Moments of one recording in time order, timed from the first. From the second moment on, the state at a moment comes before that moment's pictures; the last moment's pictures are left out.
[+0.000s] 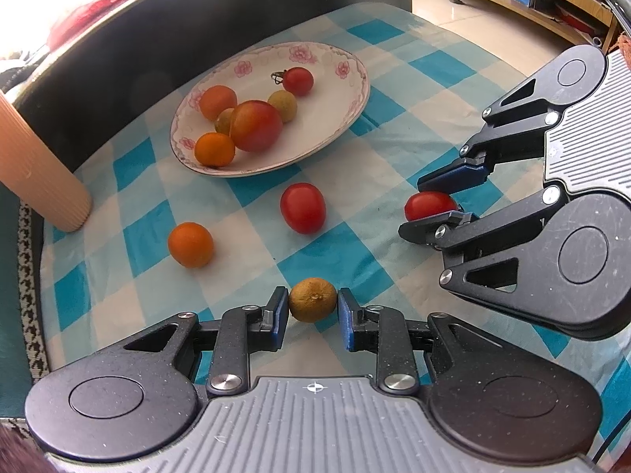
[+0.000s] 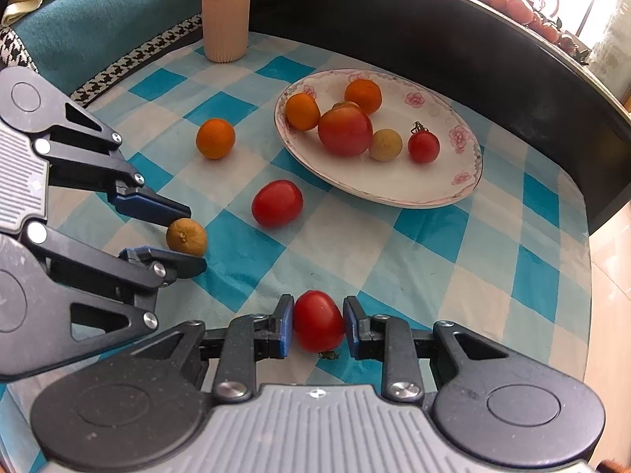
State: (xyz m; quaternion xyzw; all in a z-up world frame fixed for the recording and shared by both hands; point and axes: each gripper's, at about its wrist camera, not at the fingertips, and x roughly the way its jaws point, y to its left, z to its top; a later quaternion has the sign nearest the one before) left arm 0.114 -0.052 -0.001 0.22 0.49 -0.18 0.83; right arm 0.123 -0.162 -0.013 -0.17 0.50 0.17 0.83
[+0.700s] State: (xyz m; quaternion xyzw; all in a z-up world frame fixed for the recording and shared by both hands) left arm 0.116 -0.055 0.006 0.22 0.48 -0.18 0.83; right arm 0.125 -0.163 -0.004 -0.15 0.49 0.16 0.84
